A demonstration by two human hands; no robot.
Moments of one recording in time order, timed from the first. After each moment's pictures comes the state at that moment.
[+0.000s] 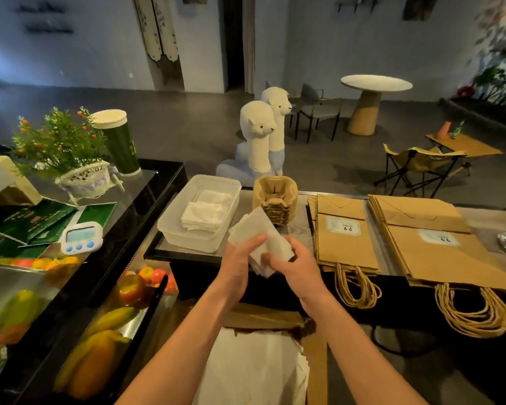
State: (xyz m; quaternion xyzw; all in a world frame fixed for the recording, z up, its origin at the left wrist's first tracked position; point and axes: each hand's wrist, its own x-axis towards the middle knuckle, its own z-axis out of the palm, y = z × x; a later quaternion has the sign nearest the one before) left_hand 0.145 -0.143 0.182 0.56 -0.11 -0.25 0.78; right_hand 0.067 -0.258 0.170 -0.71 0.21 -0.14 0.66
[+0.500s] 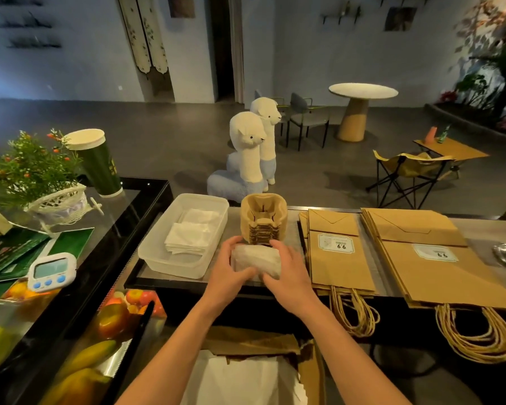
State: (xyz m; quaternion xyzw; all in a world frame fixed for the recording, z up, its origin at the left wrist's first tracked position) left_hand 0.197 -0.161 0.149 0.73 -0.23 -0.17 0.62; right_hand 0.110 -0.300 0.146 -0.90 0.20 -0.13 0.37
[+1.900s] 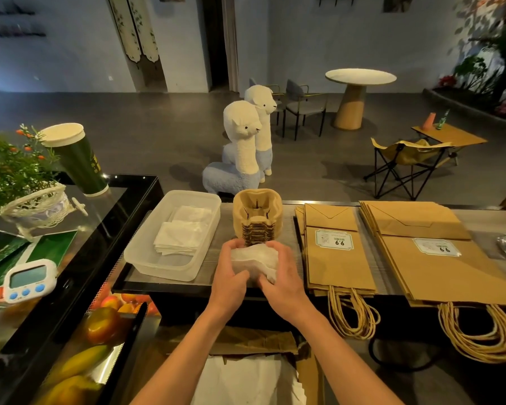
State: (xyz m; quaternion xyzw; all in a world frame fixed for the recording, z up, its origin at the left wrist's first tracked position) left_hand 0.192 -0.184 0.126 0.74 -0.20 -0.15 0.63; right_hand 0.115 -0.305 0.113 -0.85 0.14 -0.20 0.47
